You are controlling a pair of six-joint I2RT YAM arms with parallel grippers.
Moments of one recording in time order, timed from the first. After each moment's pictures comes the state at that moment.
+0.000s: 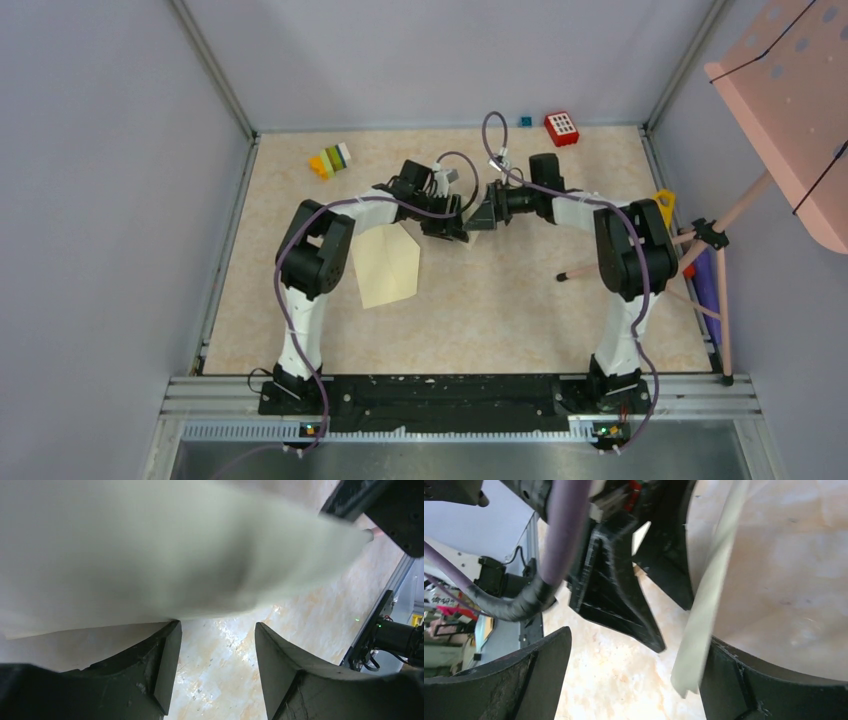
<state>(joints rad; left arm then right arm) -0.49 2.14 1.48 -0.25 0.62 -0.31 0.26 1.96 1.19 0.08 -1.14 0.15</state>
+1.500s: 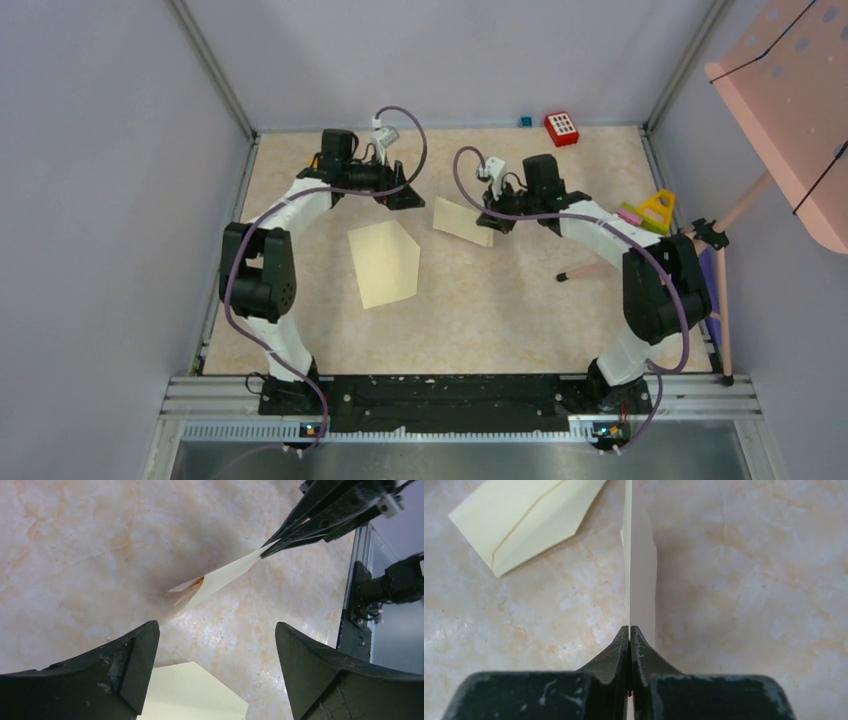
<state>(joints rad) -0.20 1.82 1.37 -0.19 0.97 -0.02 0.37 1.66 1.14 -0.16 -0.66 -0.38</state>
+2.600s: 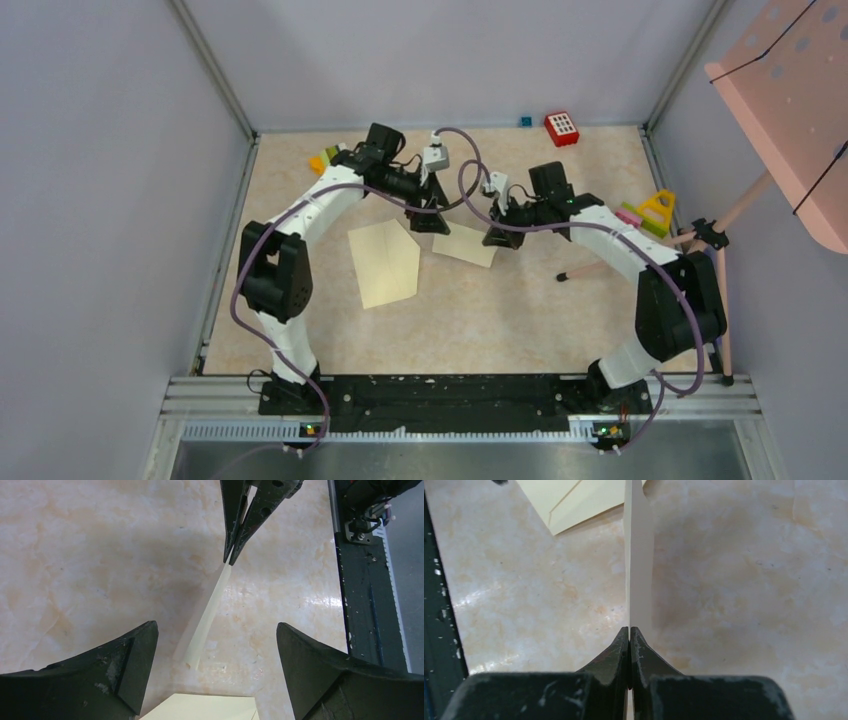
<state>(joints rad) -0.40 1.87 1.60 -0.66 1.04 0.58 0.37 1.55 1.05 -0.37 -0.71 -0.51</state>
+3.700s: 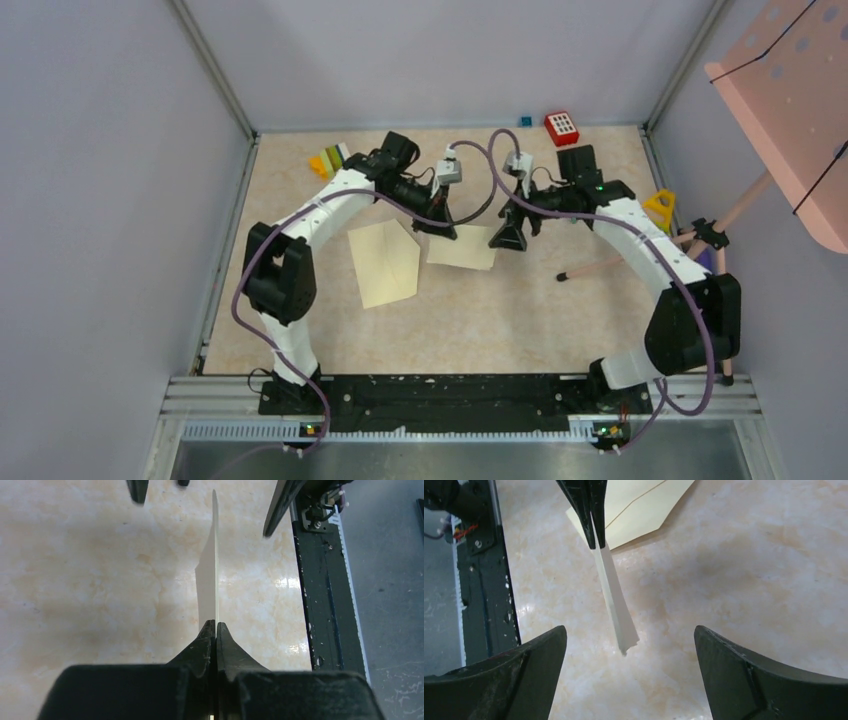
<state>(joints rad) -0.50 1.87 1.61 -0.85 1.06 0.68 0.30 1.48 1.18 -0.61 -0.91 -0.51</state>
